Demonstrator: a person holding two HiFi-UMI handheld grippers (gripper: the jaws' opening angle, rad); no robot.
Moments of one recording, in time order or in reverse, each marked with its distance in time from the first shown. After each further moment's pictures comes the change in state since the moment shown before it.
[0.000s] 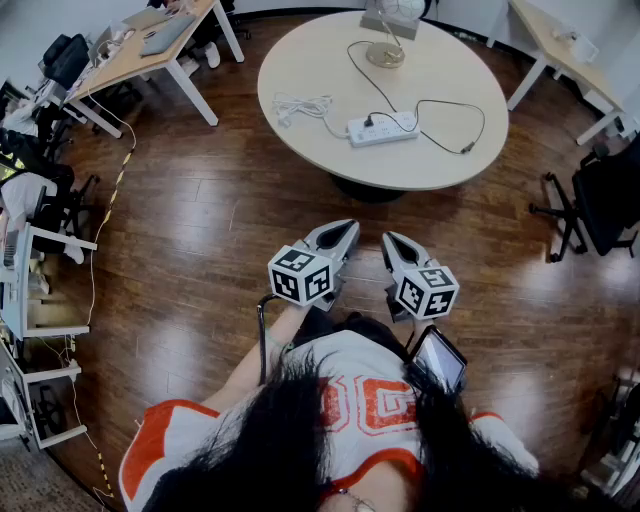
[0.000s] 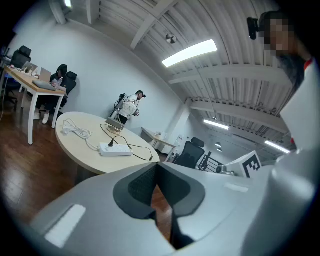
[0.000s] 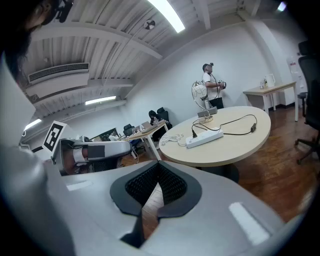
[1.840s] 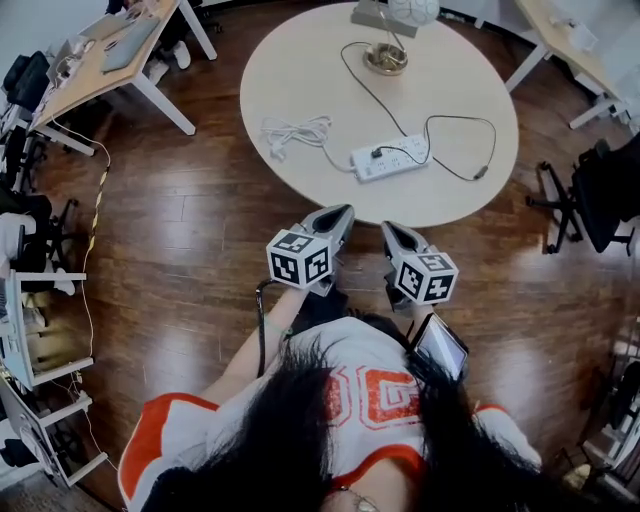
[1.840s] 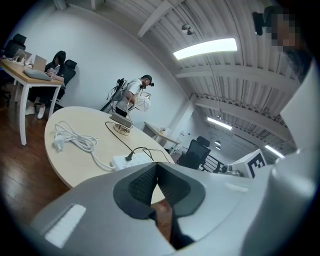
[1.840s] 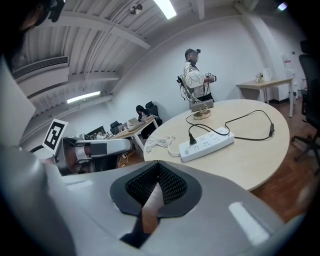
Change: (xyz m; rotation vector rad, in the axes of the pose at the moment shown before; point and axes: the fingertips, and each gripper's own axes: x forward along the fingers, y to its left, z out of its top) left arm 0.085 0.122 0.063 -0.040 0.092 -0.035; right arm 0.122 -0.053 0.053 0.069 0.066 -0.114
